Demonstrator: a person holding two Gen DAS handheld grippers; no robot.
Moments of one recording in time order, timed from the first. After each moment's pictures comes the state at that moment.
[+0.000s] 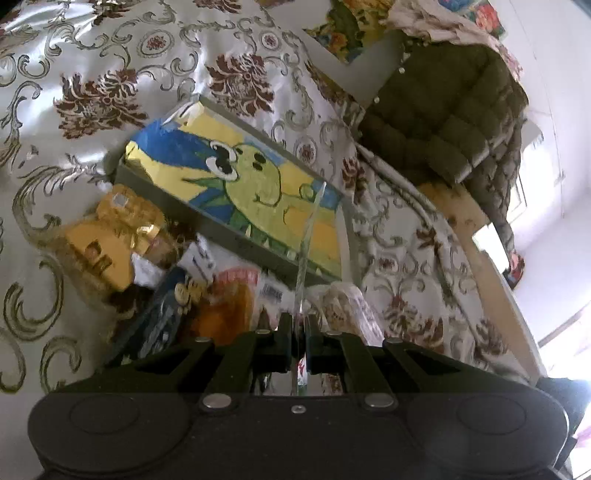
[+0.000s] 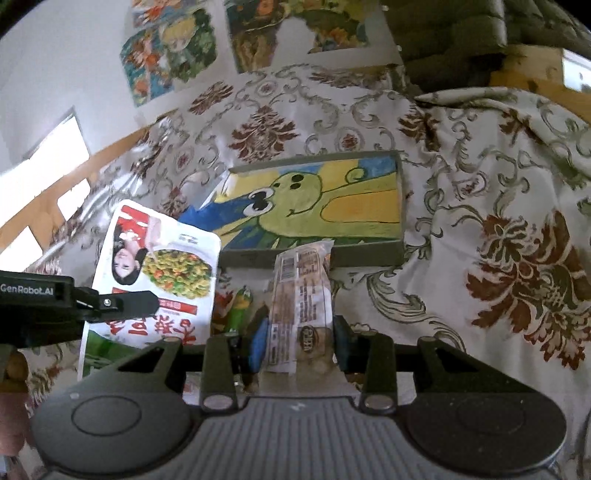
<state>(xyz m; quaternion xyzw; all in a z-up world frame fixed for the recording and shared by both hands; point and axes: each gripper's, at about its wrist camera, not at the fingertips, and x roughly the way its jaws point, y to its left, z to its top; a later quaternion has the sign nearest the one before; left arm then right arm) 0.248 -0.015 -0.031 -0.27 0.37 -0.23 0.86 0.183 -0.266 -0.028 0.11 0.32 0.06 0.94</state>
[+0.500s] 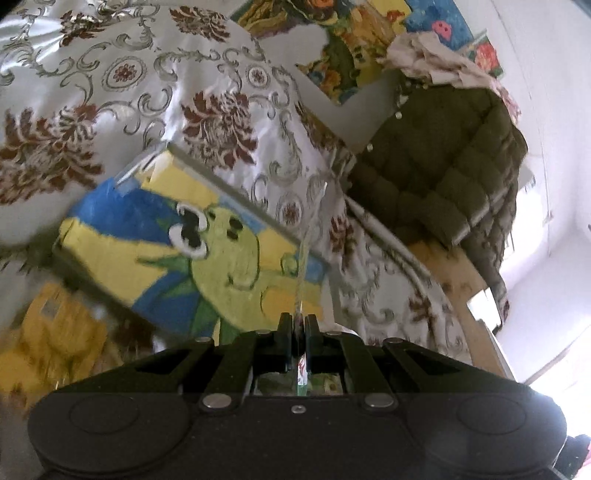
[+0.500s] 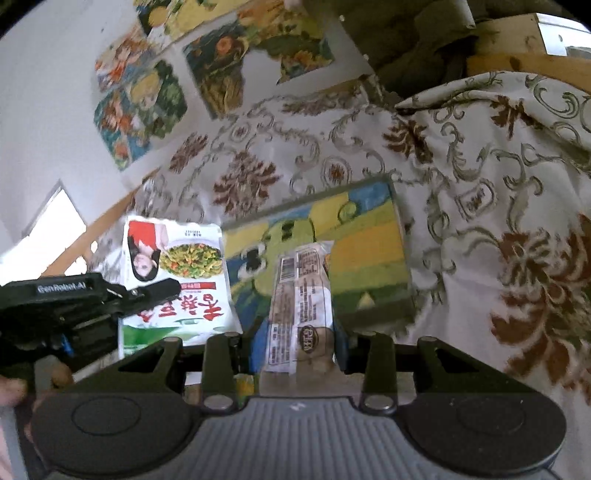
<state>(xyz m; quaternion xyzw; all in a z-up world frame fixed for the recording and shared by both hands) 0.351 -0.031 -0.027 -0.31 0.30 -0.24 0.87 0.245 -0.292 -0.023 0.21 0.27 0.06 0.94</state>
